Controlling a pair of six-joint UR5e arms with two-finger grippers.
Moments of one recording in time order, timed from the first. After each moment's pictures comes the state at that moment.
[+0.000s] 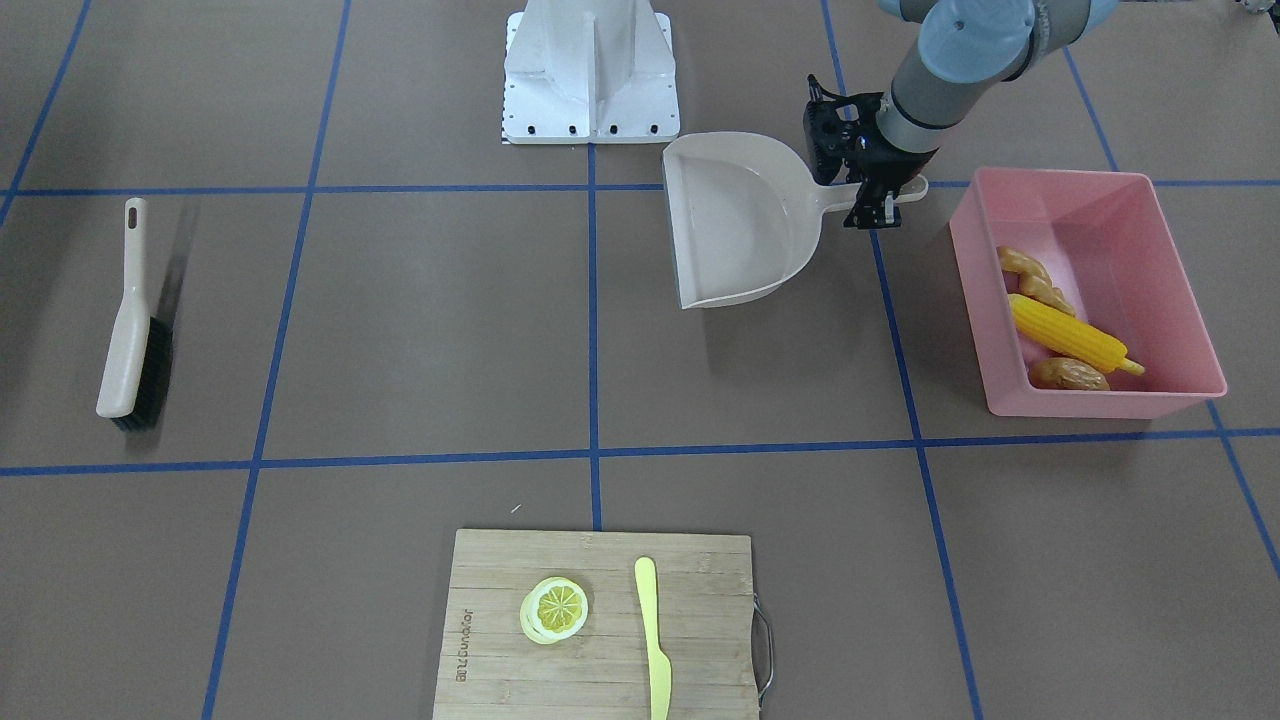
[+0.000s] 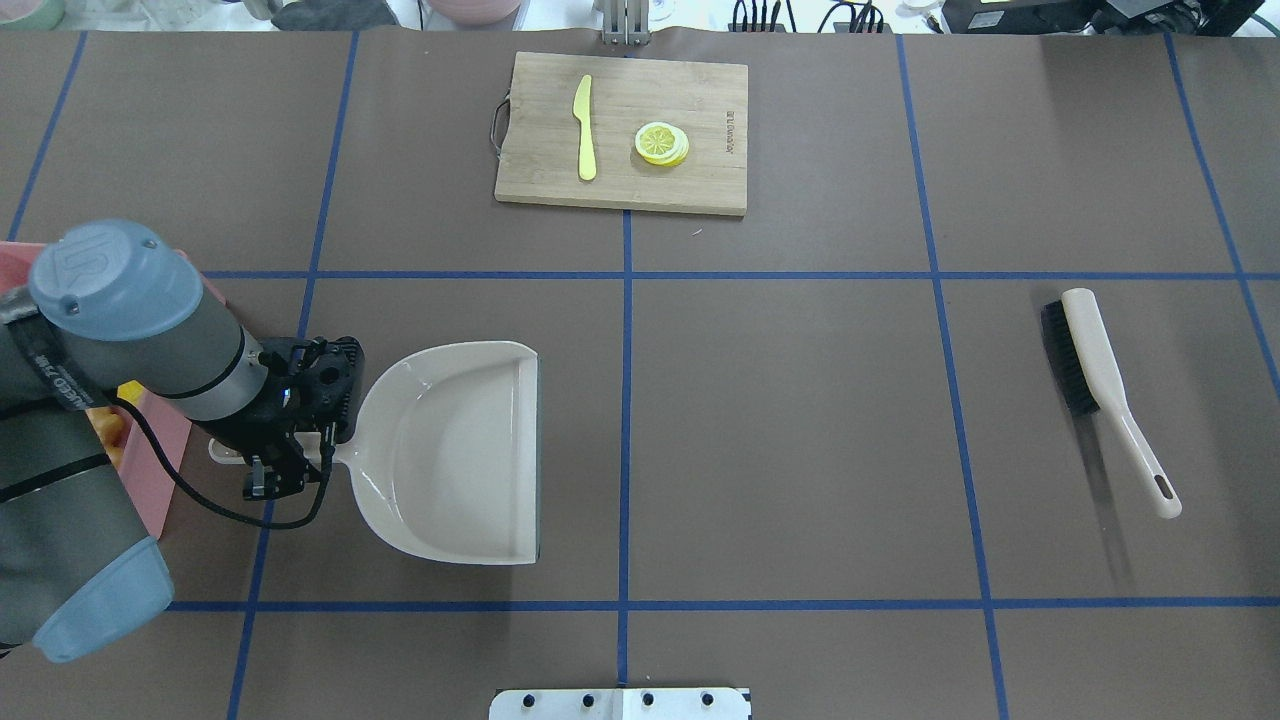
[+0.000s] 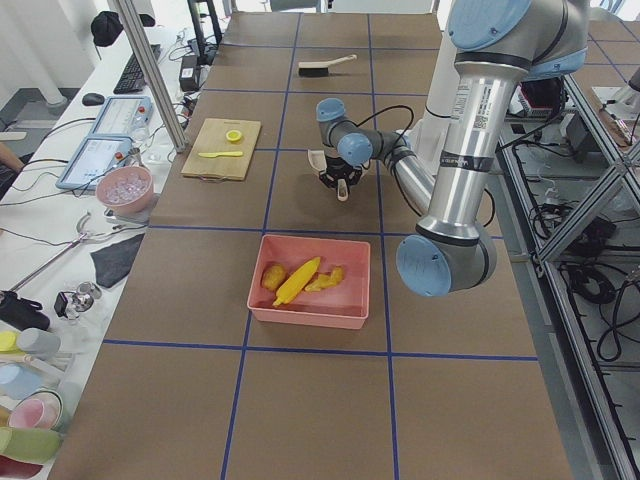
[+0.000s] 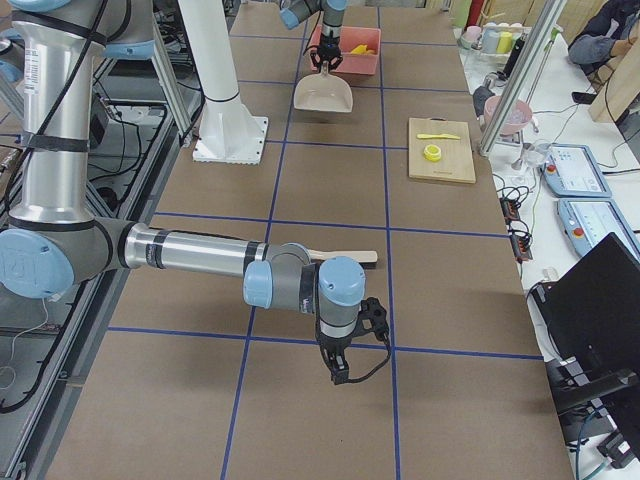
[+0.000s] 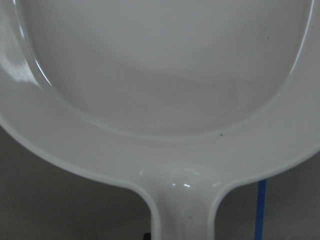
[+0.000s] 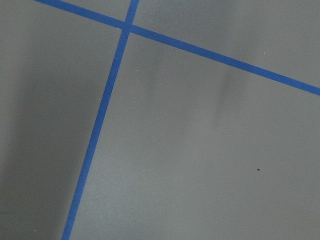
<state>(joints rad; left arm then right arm) -0.61 -1.80 -2.02 -1.54 -2.10 0.43 1.60 -1.71 1.63 -1.54 2.22 -0.33</state>
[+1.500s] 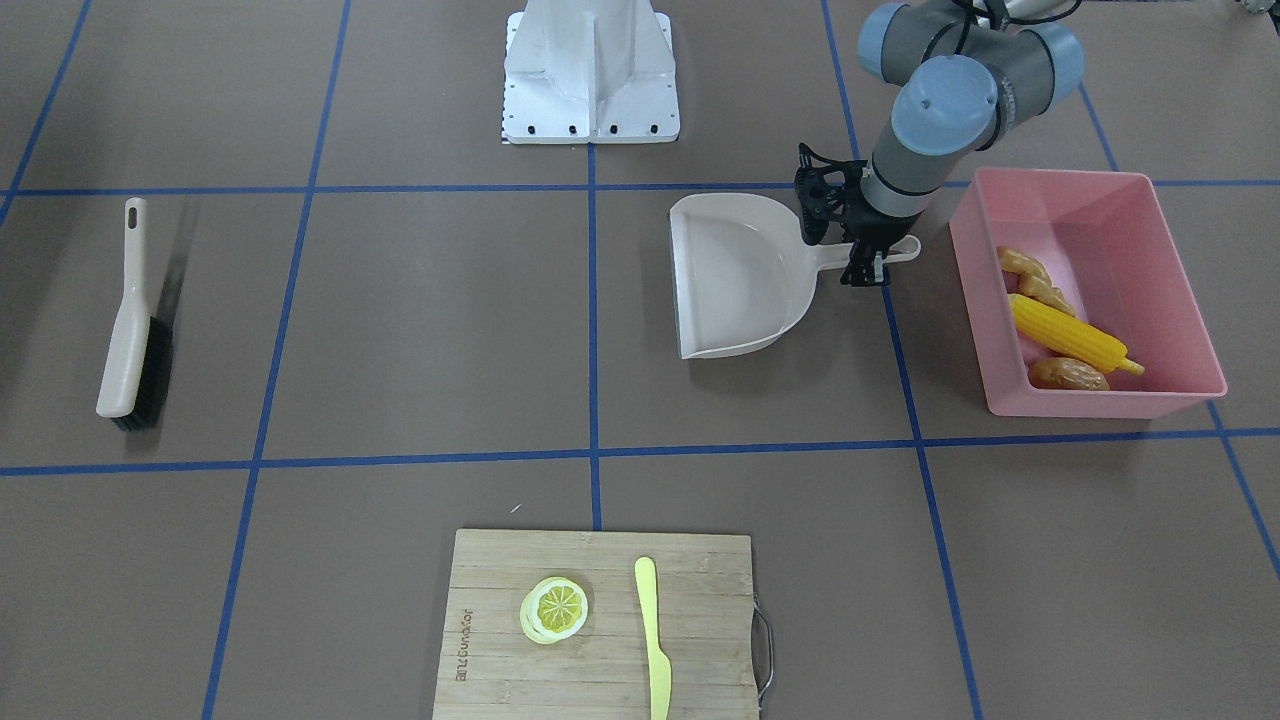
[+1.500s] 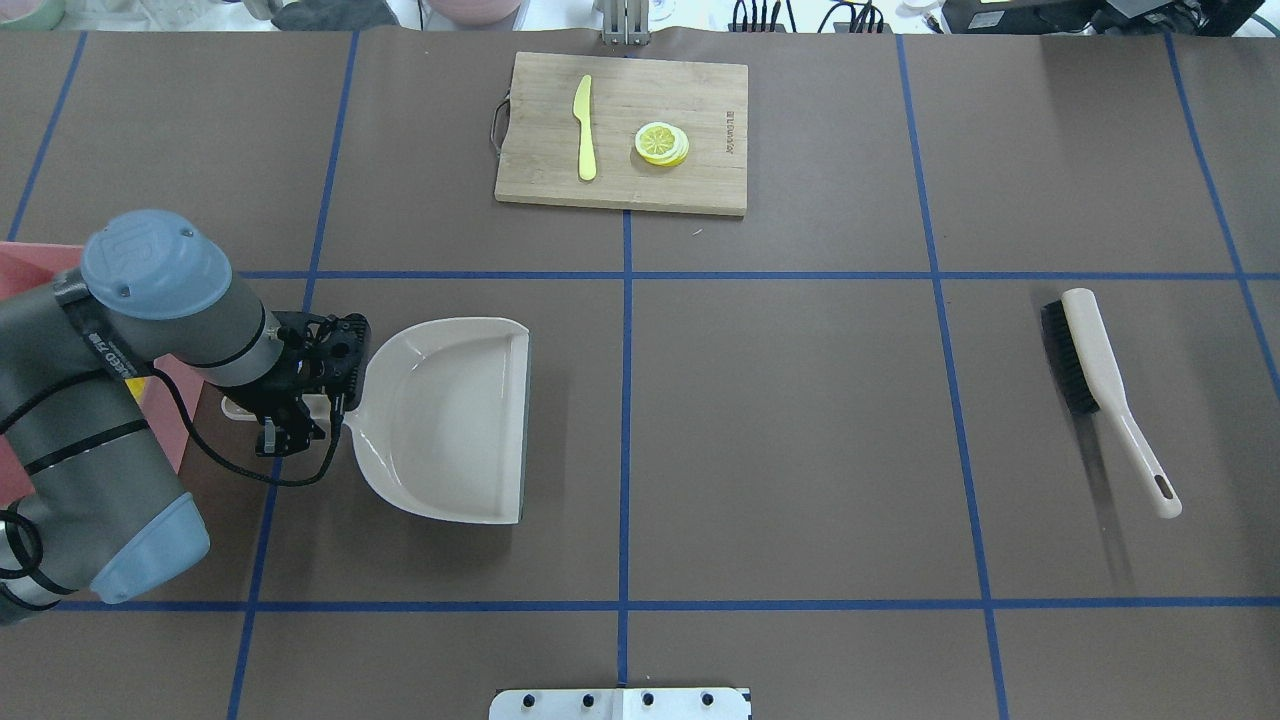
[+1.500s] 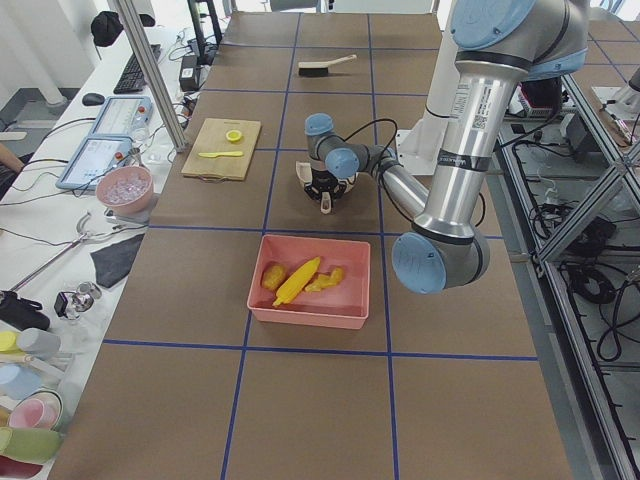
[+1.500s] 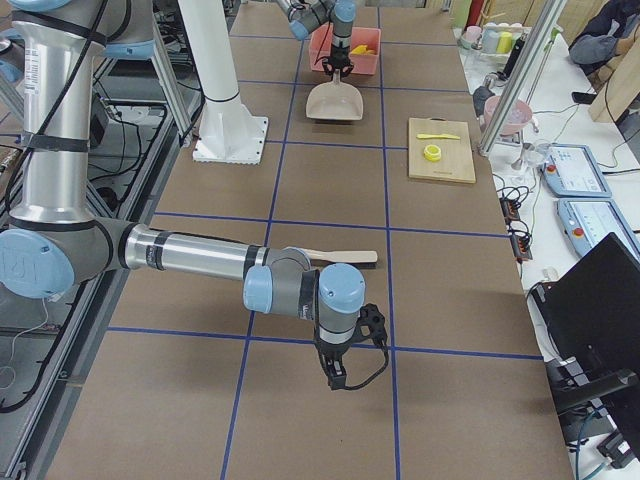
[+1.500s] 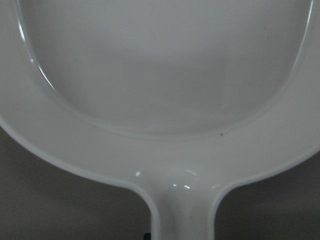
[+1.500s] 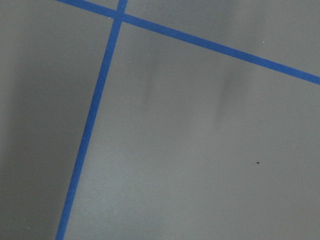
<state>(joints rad) -0.67 -1.83 -1.88 -1.60 -2.05 0.52 1.60 -1.70 1.61 -1.54 2.22 -0.33</state>
